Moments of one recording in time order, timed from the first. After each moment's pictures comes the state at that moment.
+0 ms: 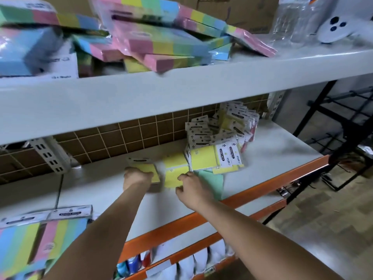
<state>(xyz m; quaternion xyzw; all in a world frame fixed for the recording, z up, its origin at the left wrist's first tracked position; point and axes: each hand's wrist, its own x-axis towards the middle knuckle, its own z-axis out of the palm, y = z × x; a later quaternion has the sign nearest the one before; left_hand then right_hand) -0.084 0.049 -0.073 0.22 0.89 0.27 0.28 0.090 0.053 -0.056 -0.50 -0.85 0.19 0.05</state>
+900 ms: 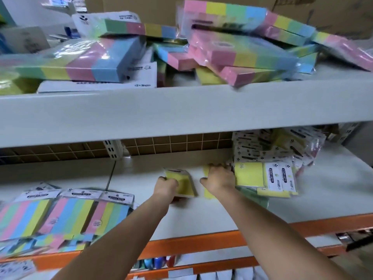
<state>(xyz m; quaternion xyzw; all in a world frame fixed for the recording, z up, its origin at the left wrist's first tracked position) -0.087 0.003 -0.051 0.08 0.76 0.48 0.43 0.024 0.110 -0.062 -0.52 -0.85 0.09 -0.02</state>
